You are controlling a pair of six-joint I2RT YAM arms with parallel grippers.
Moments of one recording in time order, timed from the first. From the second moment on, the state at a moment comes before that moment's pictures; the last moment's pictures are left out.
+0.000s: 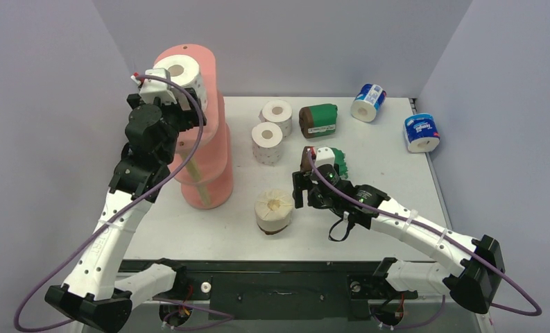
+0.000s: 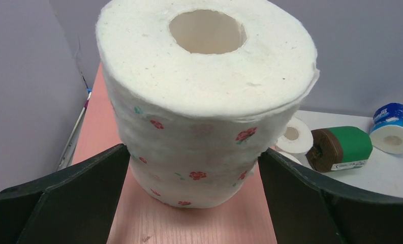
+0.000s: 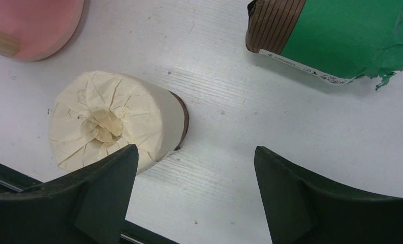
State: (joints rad) left arm -0.35 1.07 1.33 -0.30 -0.37 -0.15; right arm 0.87 1.14 0.92 -0.51 0.30 0.47
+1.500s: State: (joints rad) left arm -0.23 1.53 1.58 -0.06 -0.43 -0.09; right arm 0.78 1.11 0.90 -0.53 0.30 0.43
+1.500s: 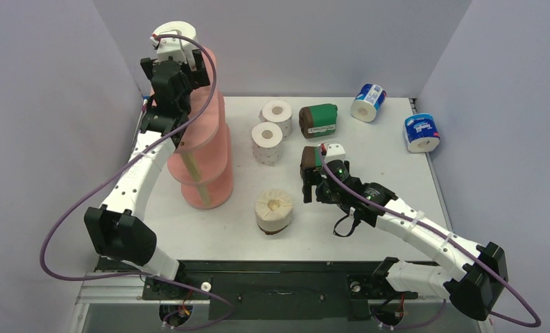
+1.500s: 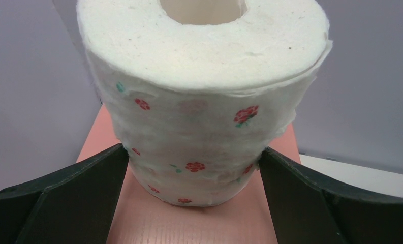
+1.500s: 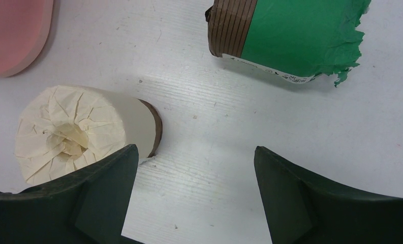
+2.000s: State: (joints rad) left arm -0.23 1.56 1.60 -0.06 -0.43 -0.09; right arm 0.77 1.11 0.90 -0.53 0.30 0.43
